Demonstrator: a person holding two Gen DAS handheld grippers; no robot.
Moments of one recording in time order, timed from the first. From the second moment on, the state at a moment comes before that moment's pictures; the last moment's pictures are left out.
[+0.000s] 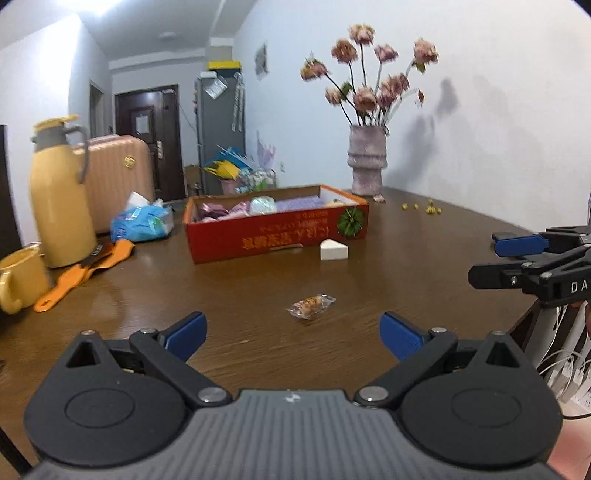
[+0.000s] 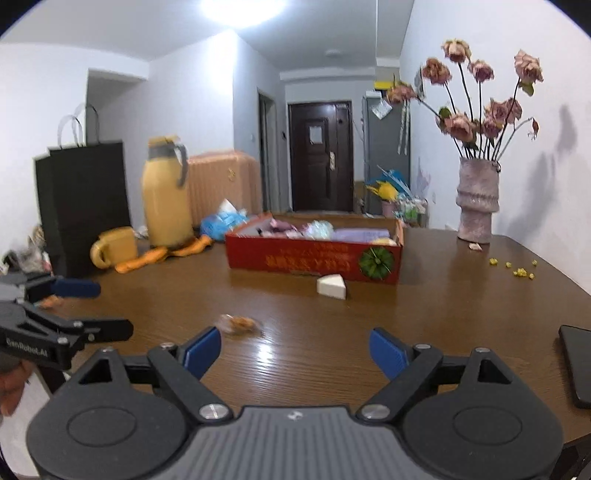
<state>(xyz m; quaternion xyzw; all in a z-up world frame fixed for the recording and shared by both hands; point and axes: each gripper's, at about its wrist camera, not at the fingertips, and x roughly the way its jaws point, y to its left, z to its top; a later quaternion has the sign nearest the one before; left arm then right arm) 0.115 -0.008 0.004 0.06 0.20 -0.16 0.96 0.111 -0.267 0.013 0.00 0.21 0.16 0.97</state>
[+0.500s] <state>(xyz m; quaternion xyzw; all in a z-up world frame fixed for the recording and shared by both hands) 0.267 -0.039 -0.040 0.08 0.33 -0.22 0.91 0.289 -0.261 -0.015 -0.01 0.27 0.14 0.95</state>
